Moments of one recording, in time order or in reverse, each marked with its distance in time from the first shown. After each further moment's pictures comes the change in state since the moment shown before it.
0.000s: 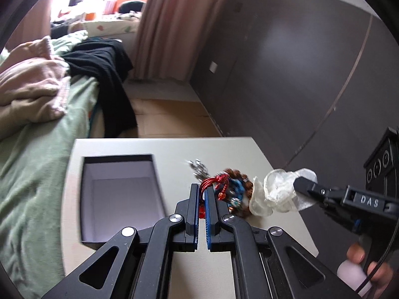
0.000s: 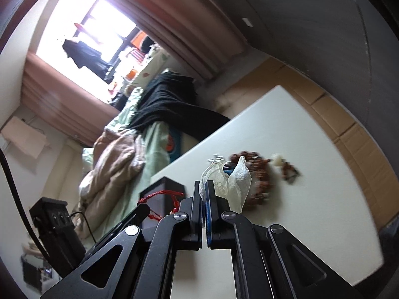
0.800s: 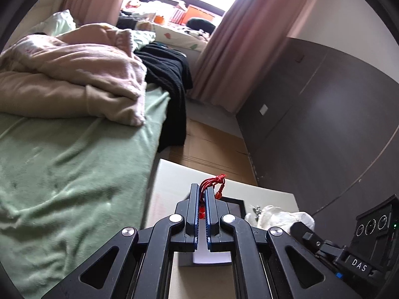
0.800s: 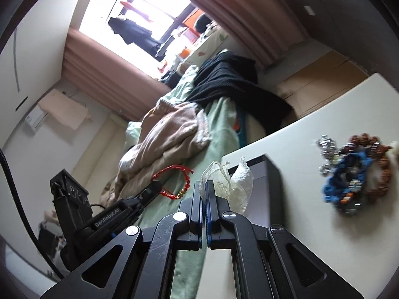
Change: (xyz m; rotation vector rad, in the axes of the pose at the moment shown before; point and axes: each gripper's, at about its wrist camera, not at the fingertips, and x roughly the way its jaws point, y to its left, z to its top) left arm -0.068 0.117 0.021 -0.292 -0.152 0.151; right arm 0.079 0.105 -0.038 -0.130 0.093 0.266
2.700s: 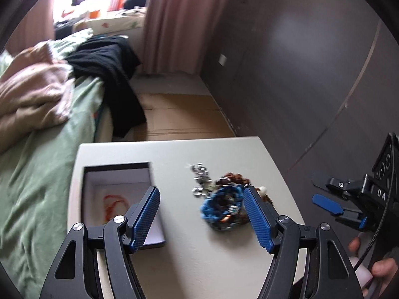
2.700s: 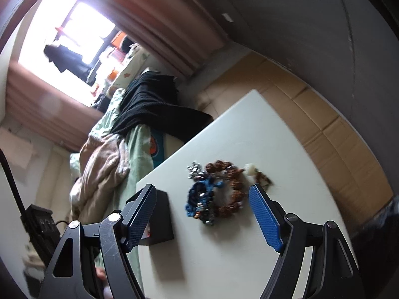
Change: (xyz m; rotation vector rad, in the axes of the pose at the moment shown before) left arm 0.063 -0.157 -0.056 0.339 0.217 -0.064; right arm -0.127 -0.115 0.043 0.227 -0.054 -0.370
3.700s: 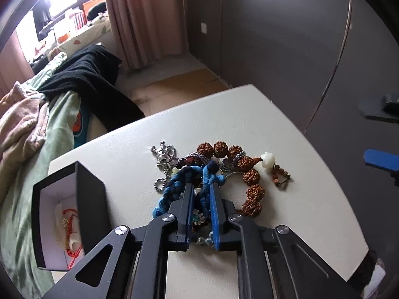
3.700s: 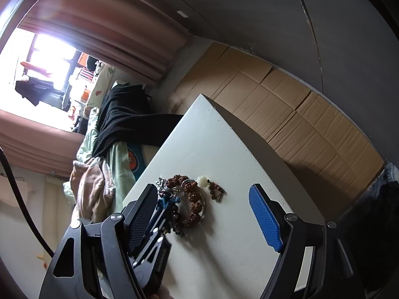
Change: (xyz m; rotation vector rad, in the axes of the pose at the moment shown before) left arm 0.090 -0.066 -0.033 0.251 0.101 0.152; right arm -0.007 -0.057 0.025 0.197 0.038 -0.063
